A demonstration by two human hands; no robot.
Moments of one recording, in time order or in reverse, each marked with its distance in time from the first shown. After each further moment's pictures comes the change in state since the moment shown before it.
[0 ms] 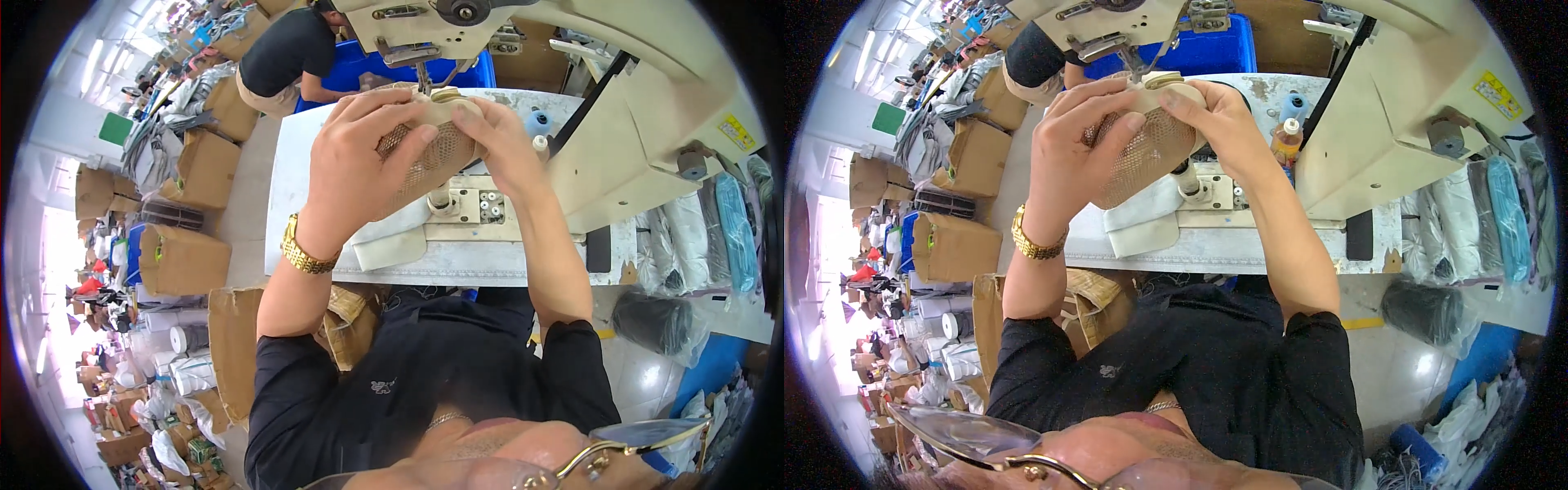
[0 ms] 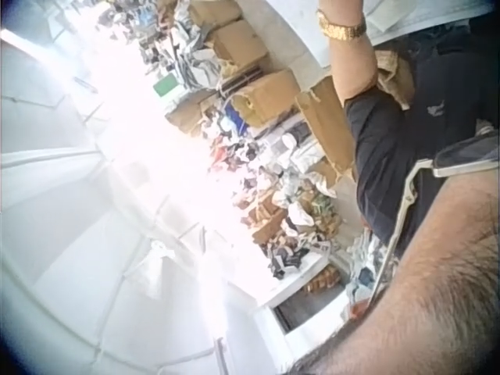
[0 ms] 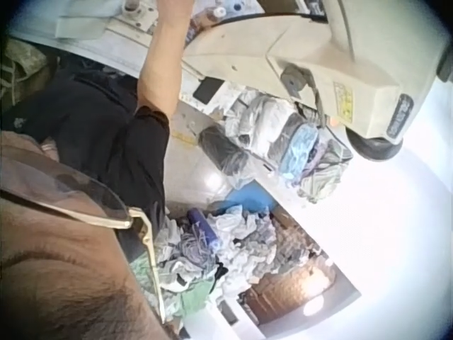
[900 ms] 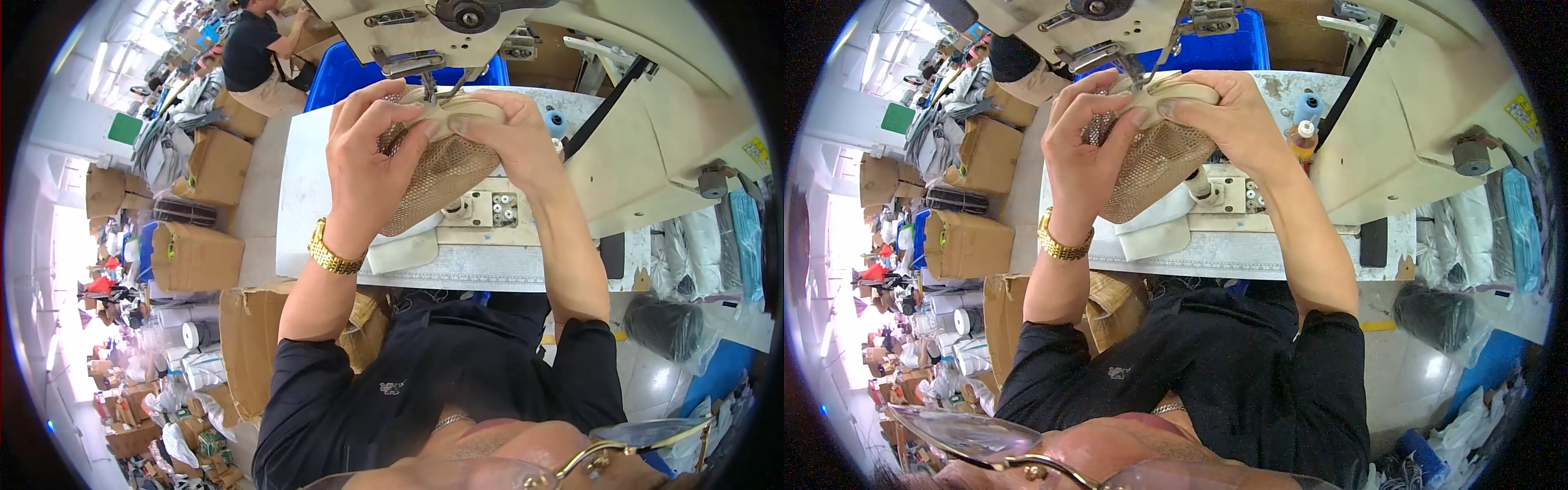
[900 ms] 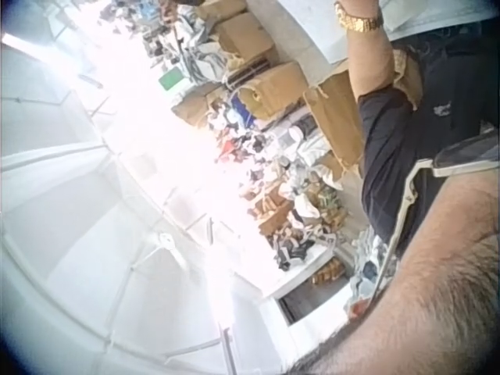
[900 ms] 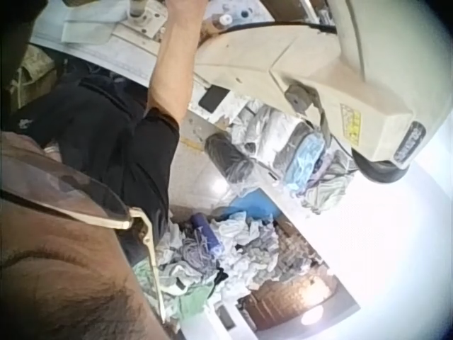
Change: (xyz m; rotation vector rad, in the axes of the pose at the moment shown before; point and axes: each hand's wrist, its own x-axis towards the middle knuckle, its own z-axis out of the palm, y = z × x) left_hand -0.002 -0.009 0.020 -0.082 0.139 -0.128; right_hand 0.011 -0.014 0.003 -0.165 -0.015 -0.108
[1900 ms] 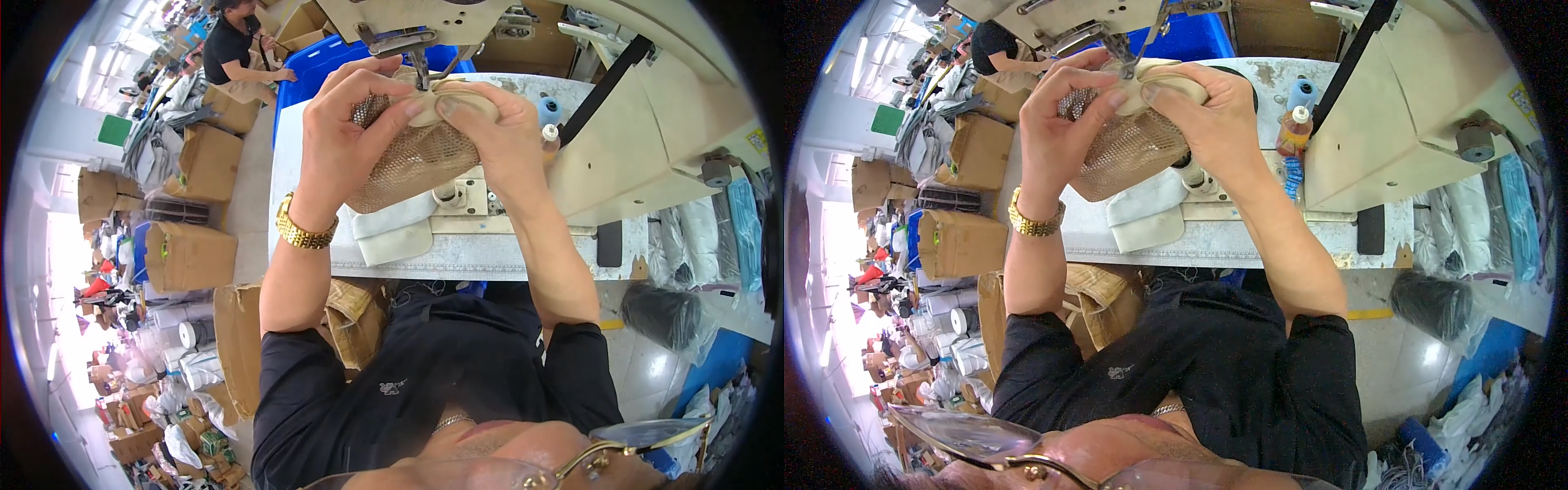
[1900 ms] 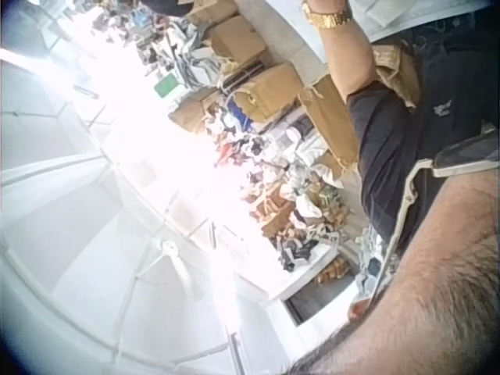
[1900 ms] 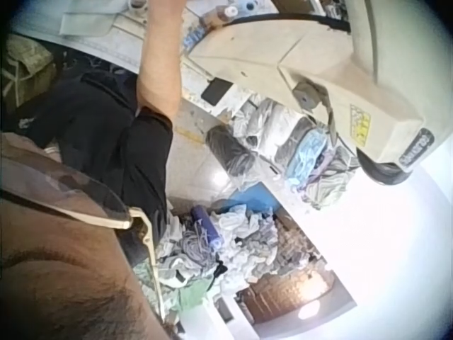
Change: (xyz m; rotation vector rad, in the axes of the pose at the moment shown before) left_hand 0.013 -0.024 -0.010 -0.216 -0.161 0.000; right_hand -0.011 0.015 0.028 -0.051 0.293 -0.142
